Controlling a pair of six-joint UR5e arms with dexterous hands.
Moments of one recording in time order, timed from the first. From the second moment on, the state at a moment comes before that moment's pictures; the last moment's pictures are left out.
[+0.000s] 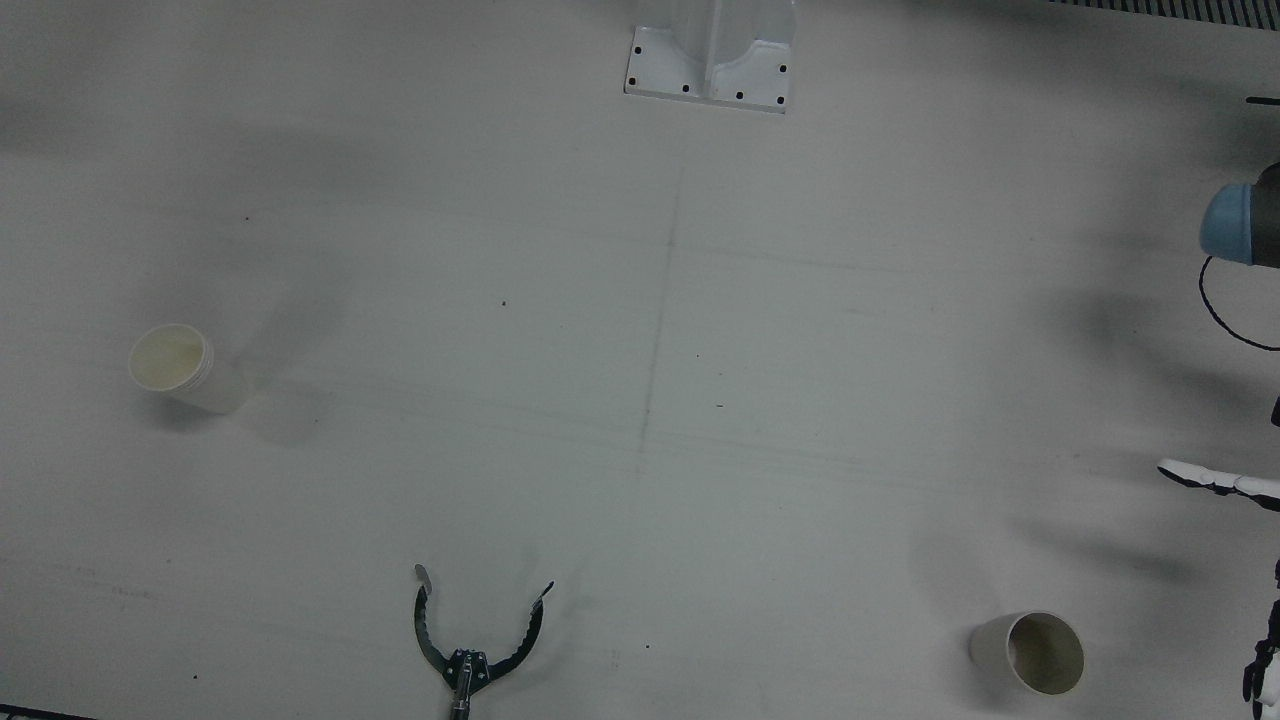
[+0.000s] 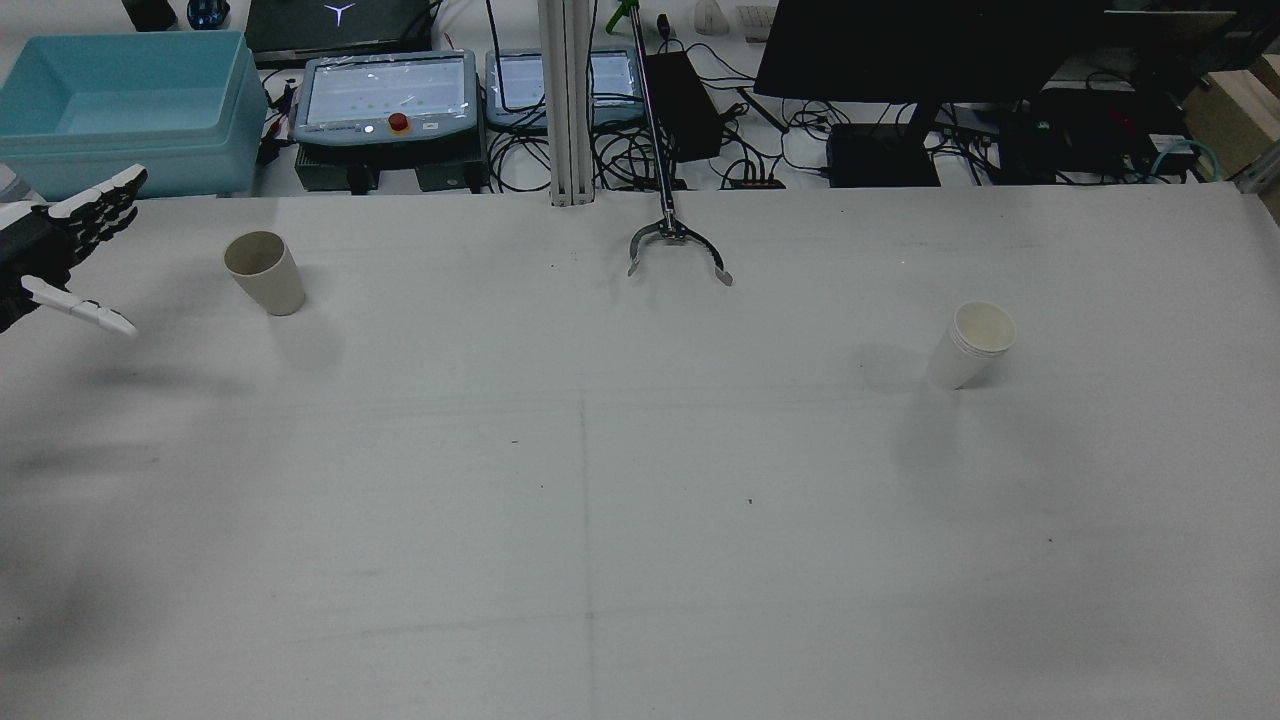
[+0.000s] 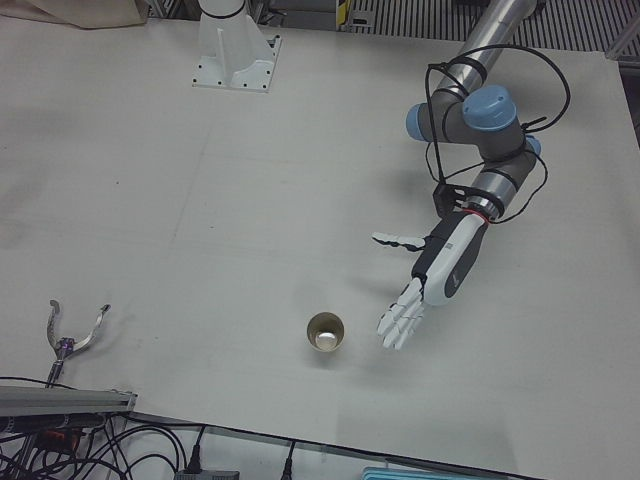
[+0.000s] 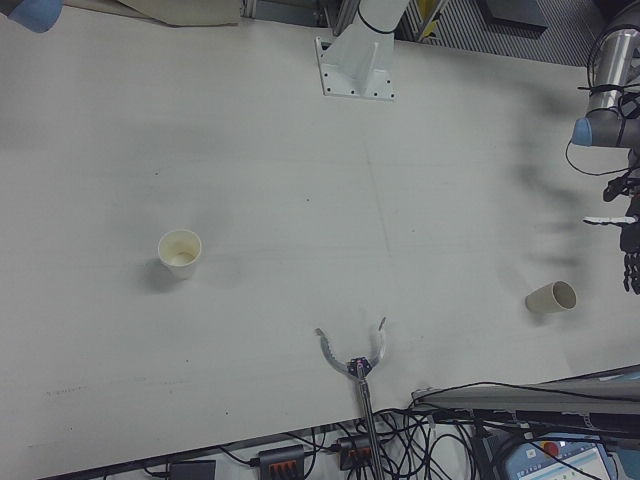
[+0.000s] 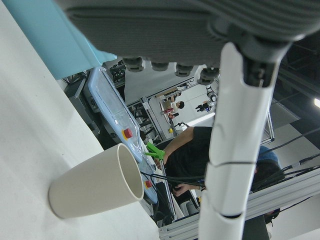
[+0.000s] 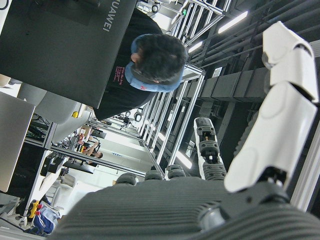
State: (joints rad) left arm -1.05 -1.71 -1.54 -0.17 1.48 0.51; right arm 1.55 -1.71 1.69 -2.98 -1.39 -0.33
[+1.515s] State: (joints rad) left arm -0.97 -1.92 -1.16 -0.32 1.33 0.54; right arm 1.49 -1.70 1.68 -2.99 -1.39 -0.35
